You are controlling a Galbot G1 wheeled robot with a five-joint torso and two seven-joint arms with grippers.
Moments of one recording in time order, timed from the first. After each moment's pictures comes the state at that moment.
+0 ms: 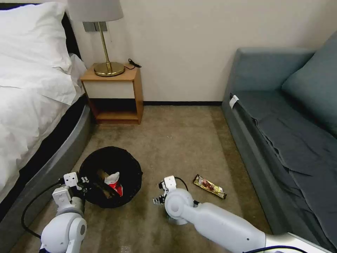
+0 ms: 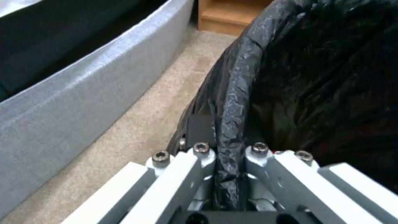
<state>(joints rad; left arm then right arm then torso) 1.47 -1.39 -0.71 -2.05 -0.34 0.47 -0.28 -0.66 1.21 -0.62 1.52 1.28 -0.64 0.96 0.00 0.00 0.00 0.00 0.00</state>
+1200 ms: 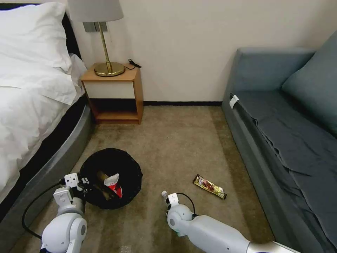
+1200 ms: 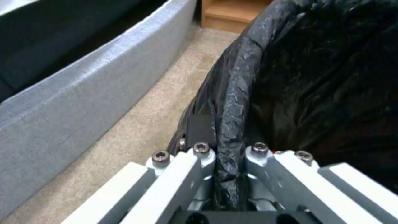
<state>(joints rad) 1.47 -1.39 -0.72 -2.03 -0.33 0.47 -0.28 -0.71 1.29 -0.66 1.23 1.09 -0.56 0.80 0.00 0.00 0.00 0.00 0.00</state>
